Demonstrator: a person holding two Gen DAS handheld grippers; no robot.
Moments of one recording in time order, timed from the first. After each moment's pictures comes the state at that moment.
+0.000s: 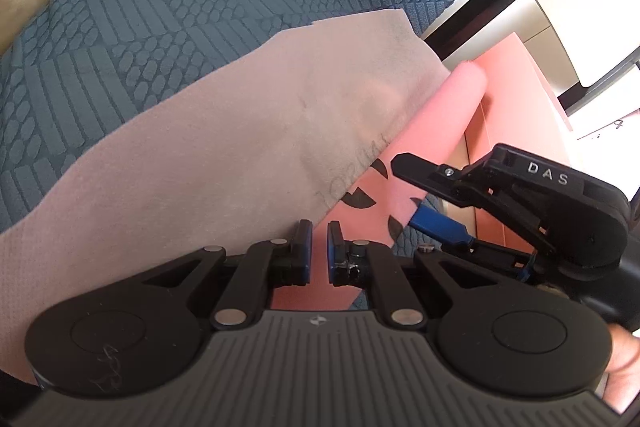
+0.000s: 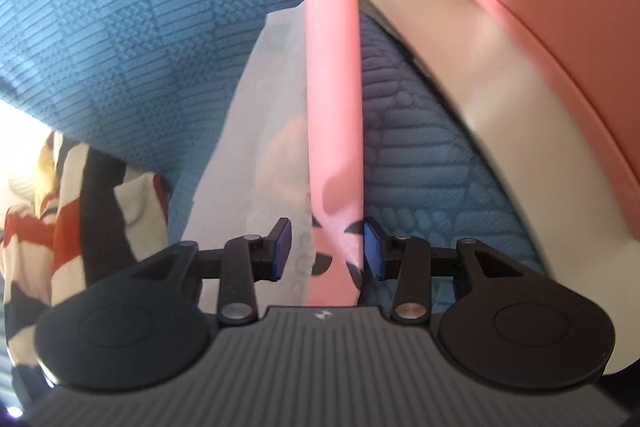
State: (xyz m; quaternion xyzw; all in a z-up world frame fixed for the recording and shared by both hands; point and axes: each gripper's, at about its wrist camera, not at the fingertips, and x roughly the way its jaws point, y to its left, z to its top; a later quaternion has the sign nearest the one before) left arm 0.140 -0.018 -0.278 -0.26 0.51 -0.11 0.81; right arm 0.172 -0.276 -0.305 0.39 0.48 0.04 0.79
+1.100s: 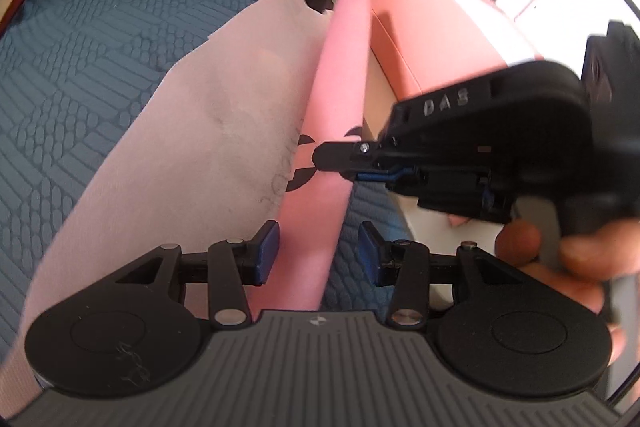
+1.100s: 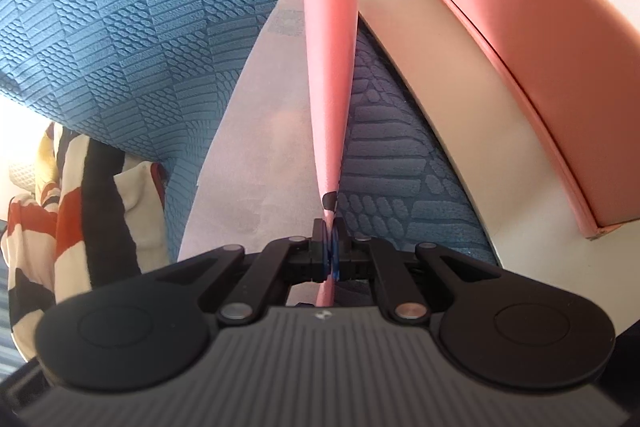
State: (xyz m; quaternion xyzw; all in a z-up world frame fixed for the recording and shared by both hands) left arm 0.133 -0.084 -0.255 -0.08 0.49 -0.23 0.83; right arm 0.160 -0.299 -0.305 0.38 0.50 0.04 0.78
